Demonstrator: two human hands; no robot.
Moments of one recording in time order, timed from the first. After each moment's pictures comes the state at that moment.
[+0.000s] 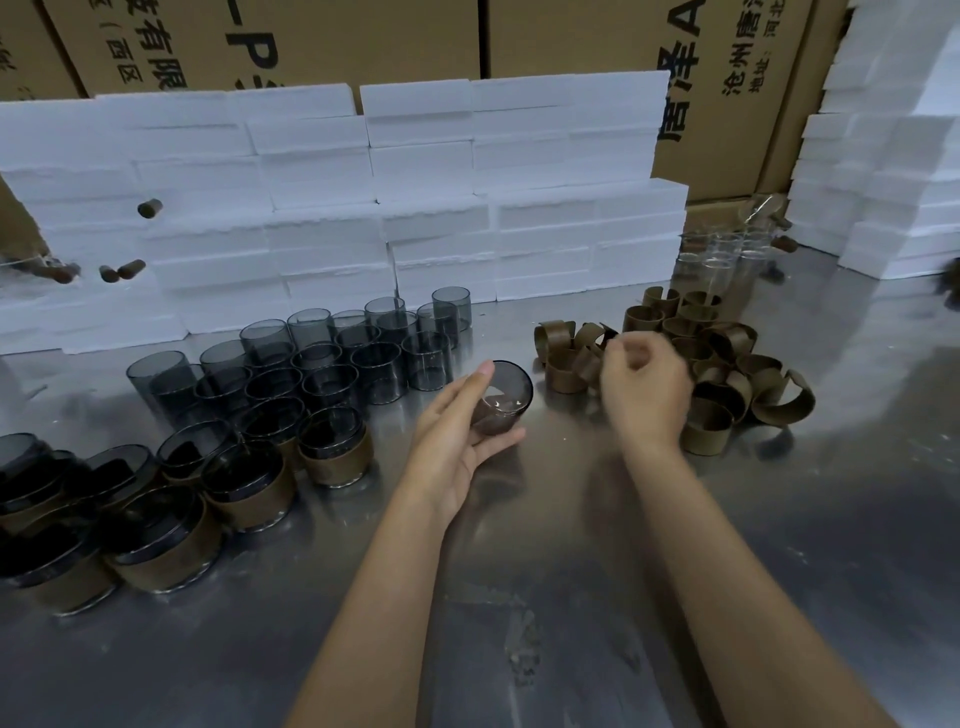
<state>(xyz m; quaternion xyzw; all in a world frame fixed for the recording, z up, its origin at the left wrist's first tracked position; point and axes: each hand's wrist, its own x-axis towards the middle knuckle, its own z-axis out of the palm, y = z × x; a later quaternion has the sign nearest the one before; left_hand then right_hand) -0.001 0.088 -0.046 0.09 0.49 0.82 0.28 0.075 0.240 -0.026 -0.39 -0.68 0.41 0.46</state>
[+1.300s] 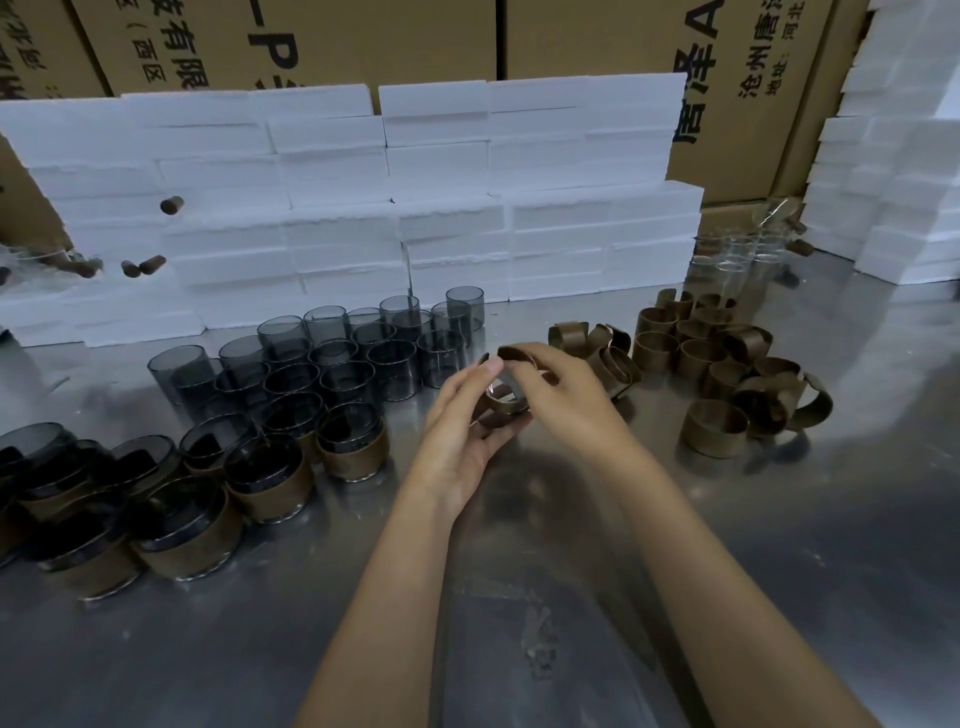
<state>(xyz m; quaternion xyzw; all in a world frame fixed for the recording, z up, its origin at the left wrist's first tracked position) -0.006 0.080 -0.045 0.12 0.43 0.84 0.29 0.066 0.183 -0.012 -0.14 -0.82 0.49 0.25</state>
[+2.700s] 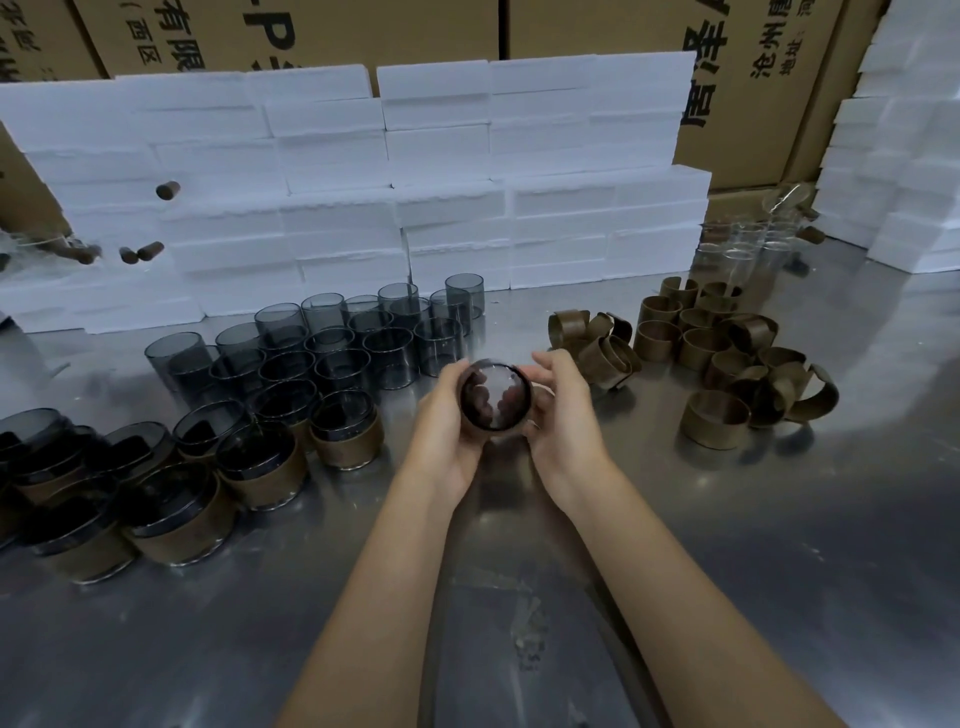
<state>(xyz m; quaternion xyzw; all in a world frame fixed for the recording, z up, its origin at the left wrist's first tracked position) -0.005 0.086 -0.041 0.02 0.46 0.84 0.29 0.056 0.169 -0.041 -0.21 -0.47 0.82 0.25</state>
